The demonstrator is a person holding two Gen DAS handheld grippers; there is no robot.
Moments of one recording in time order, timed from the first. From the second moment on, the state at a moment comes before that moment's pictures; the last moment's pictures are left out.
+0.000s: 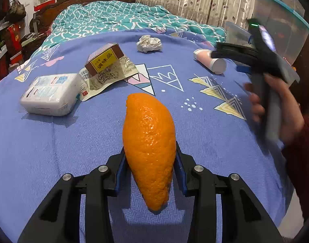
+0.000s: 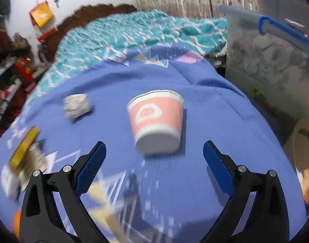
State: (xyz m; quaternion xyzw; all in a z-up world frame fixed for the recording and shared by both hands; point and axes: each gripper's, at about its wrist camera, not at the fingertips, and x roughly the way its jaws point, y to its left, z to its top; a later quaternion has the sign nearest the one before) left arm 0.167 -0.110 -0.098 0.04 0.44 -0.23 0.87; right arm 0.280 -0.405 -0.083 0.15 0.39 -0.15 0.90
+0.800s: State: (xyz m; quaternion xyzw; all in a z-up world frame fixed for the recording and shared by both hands) left arm 0.136 -0.103 -0.098 0.05 0.44 -0.26 0.86; right arm 0.051 -0.290 -0.092 0.12 0.42 -0.02 0.90
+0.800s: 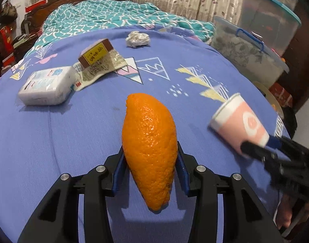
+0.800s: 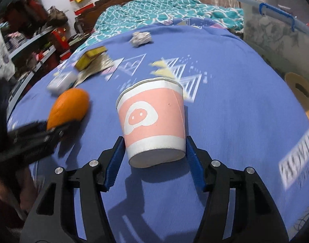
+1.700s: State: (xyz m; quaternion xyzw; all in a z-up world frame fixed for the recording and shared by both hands) left arm 0.104 -0.120 -0.088 0.08 0.44 -0.28 0.85; right arm 0.032 -0.280 -0.088 0.11 0.38 -0.01 0.92
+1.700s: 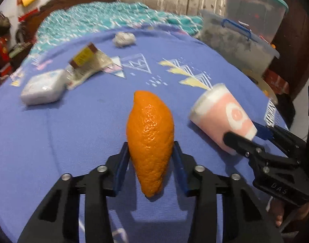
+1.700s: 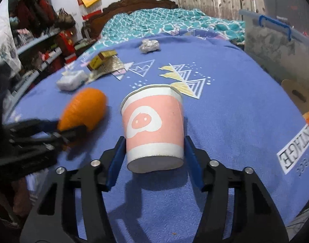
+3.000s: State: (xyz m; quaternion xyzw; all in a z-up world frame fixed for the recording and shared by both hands) left arm 0.147 -0.584 -0.082 0.17 0.45 -0.50 0.72; right arm -0.031 -0.679 -0.101 0.35 0.24 -0.31 0.85
